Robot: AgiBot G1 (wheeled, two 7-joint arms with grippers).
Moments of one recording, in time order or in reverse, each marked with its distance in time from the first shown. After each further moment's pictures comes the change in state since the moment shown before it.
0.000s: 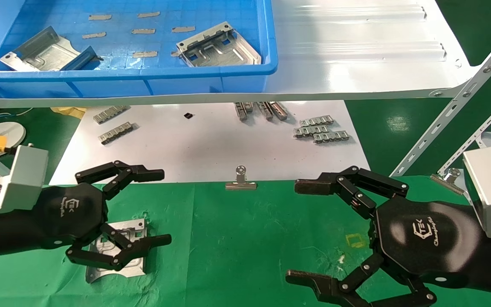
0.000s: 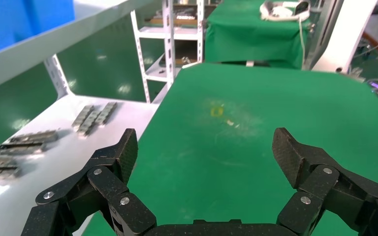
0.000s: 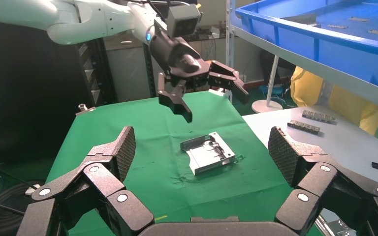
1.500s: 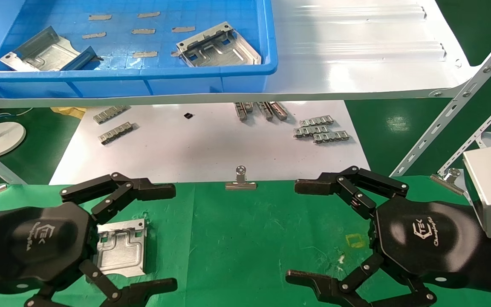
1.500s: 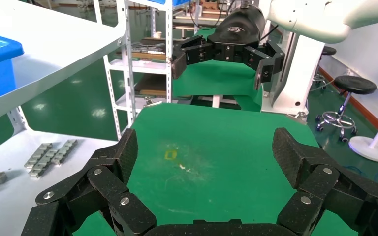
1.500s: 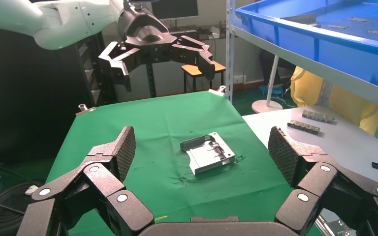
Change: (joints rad) left arm 0.219 -0.062 -0.260 -0.394 -0.070 -0.039 -0.277; right arm 0.000 0.000 0.000 0.000 0.000 0.000 0.000
